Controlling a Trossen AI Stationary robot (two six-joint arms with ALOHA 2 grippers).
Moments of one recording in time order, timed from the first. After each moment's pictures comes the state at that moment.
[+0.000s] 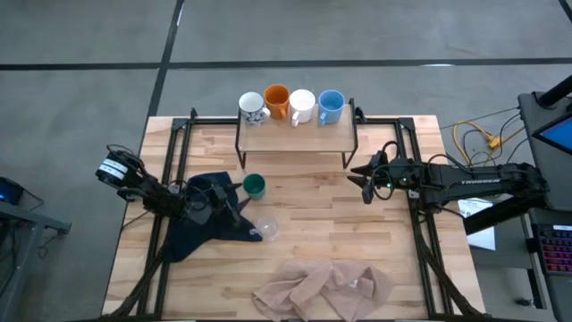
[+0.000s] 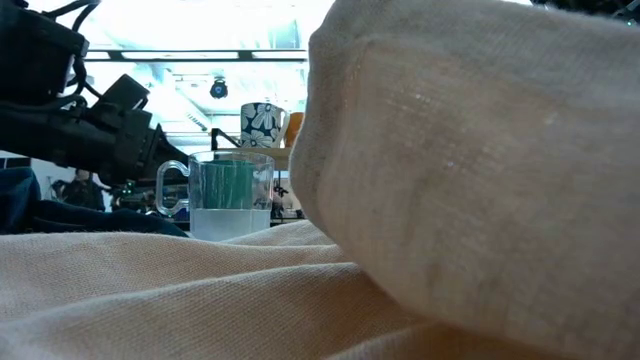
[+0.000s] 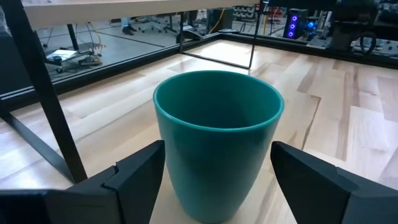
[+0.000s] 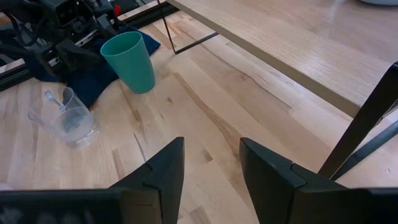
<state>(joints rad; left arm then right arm) -0.36 1.54 0.08 1.17 -0.91 -0.33 -0.06 0.70 0.40 -0.17 0.25 0.39</state>
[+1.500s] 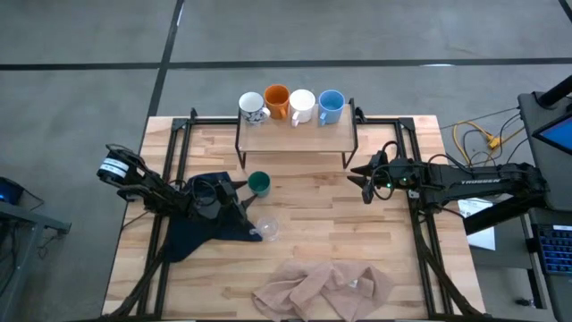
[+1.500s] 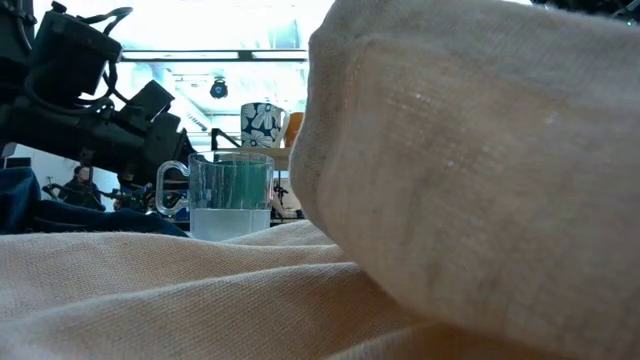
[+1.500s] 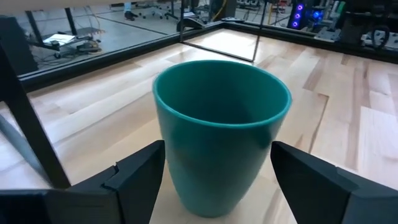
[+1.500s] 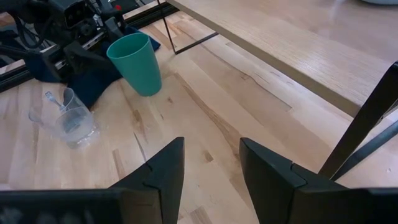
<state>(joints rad) -0.26 1.54 0.15 1.05 -0.81 -0.36 -0.06 0.70 0.40 -0.17 0.25 0.40</state>
